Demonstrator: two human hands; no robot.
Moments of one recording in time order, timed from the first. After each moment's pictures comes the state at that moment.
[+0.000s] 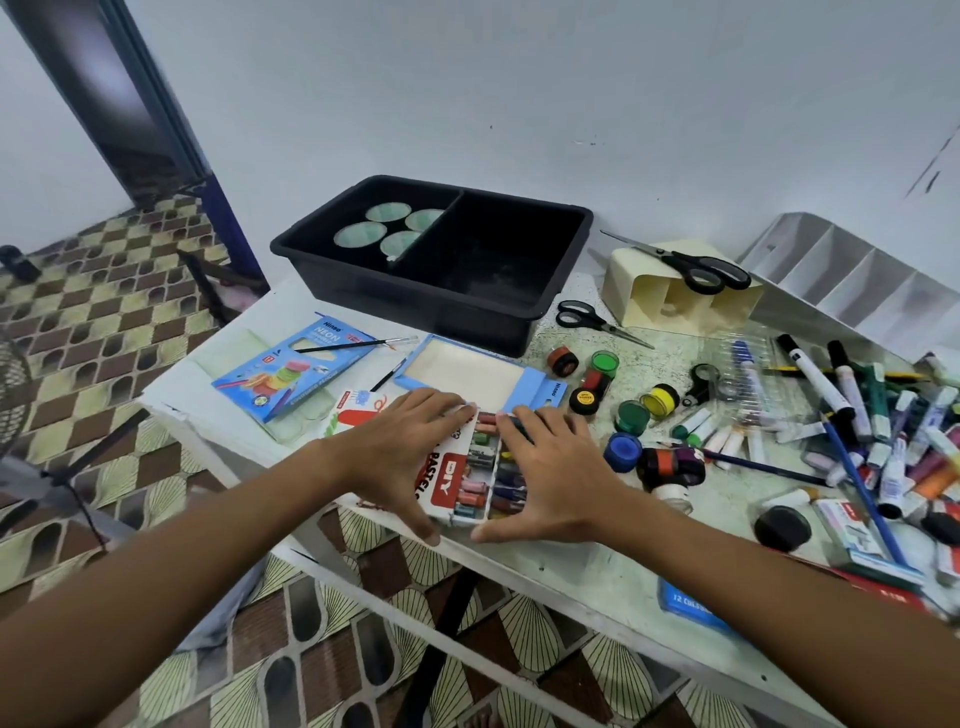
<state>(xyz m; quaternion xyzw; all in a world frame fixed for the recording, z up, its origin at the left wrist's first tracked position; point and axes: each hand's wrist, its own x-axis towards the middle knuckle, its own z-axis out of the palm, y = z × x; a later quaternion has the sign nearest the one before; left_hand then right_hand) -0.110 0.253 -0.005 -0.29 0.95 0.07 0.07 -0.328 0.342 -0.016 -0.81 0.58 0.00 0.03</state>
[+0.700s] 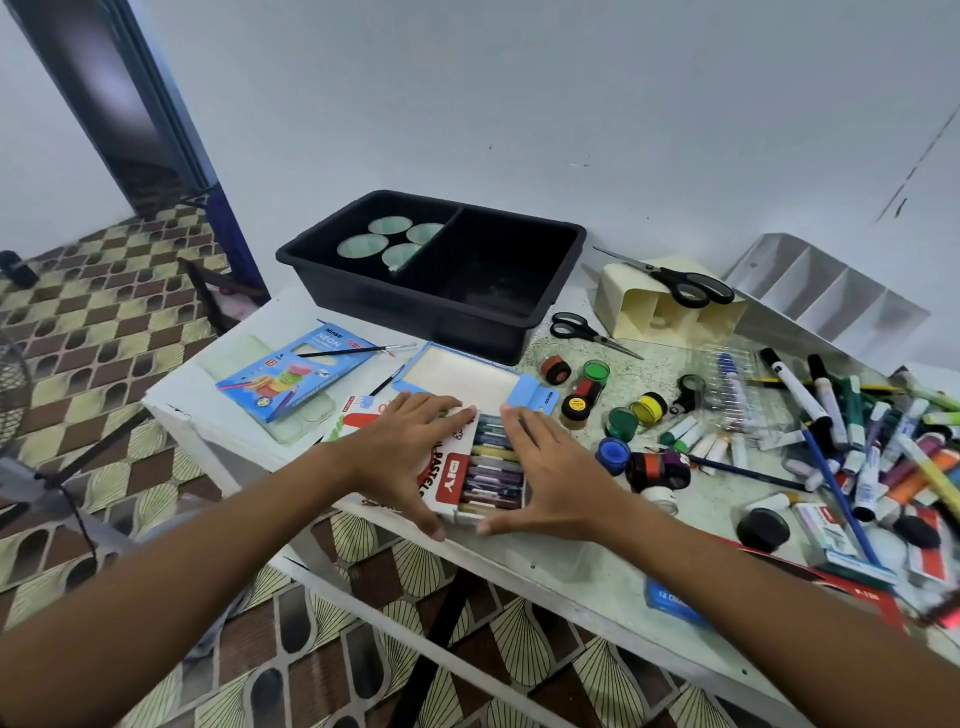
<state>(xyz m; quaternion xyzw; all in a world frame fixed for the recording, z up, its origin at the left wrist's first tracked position) -0.113 0.255 -0.011 -0.32 0.94 0.09 0.06 -0.338 0.345 -0.022 -0.80 0.58 -0.07 0.12</state>
